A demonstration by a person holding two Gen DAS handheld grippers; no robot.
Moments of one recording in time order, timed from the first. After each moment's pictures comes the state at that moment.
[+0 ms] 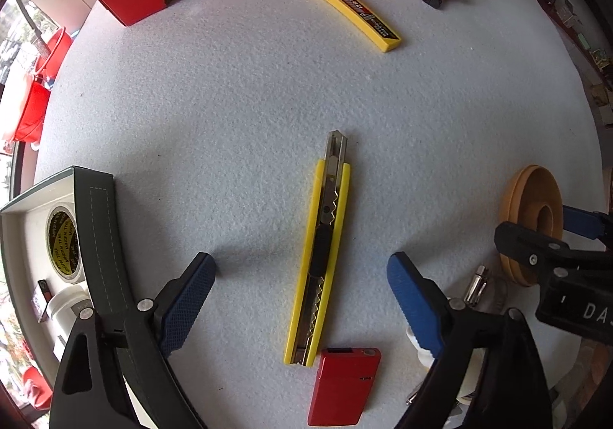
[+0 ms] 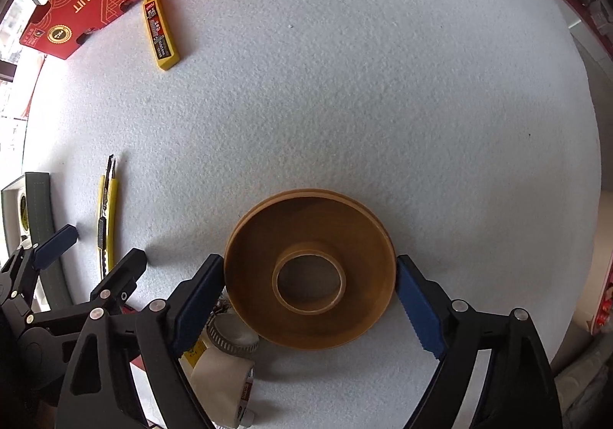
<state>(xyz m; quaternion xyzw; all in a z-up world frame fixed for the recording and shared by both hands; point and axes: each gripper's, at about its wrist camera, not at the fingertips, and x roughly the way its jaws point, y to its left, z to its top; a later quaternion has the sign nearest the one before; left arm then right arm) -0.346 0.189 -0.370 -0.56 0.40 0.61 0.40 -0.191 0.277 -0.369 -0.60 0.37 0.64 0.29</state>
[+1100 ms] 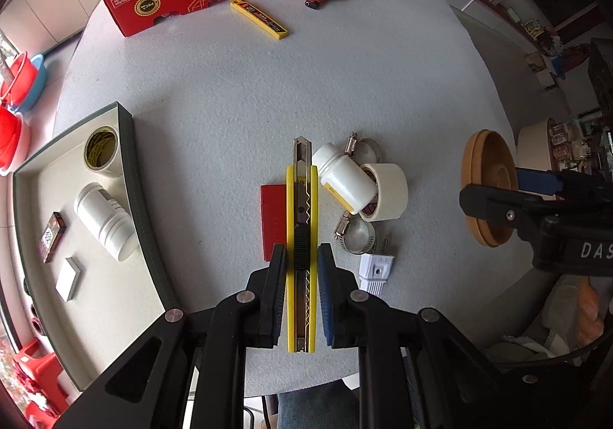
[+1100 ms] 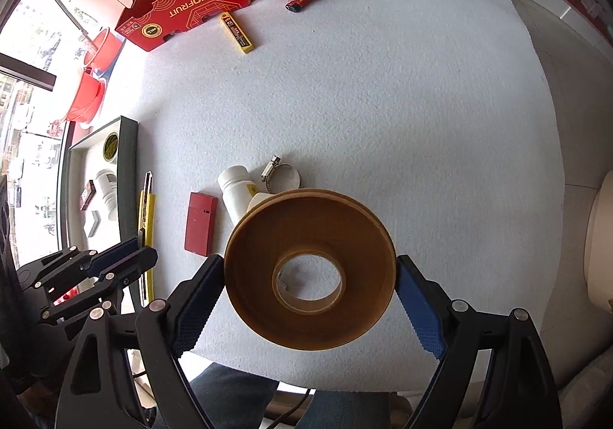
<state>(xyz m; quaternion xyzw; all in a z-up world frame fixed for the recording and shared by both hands) -0.285 0.052 -0.230 -0.56 0.37 0.55 0.50 -0.117 0.200 -0.267 -0.56 0.39 0.68 0.28</state>
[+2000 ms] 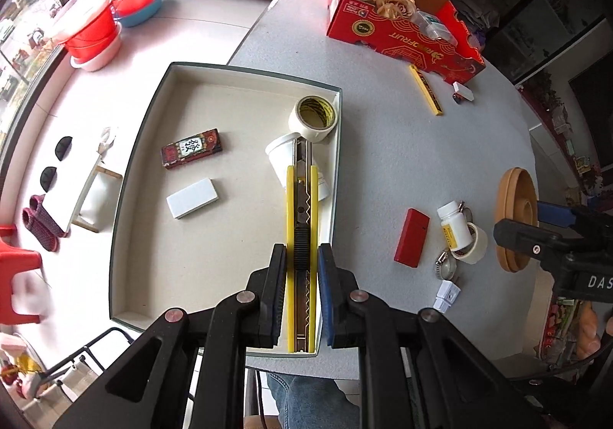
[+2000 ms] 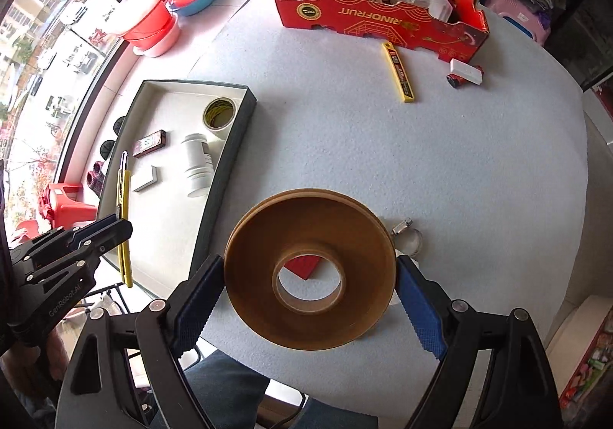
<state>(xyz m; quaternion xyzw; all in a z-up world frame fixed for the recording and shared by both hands) -0.410 -0.049 -0.223 -0.59 0.20 0.69 0.37 -0.250 0.126 -0.223 -0.60 0.24 0.75 0.17</state>
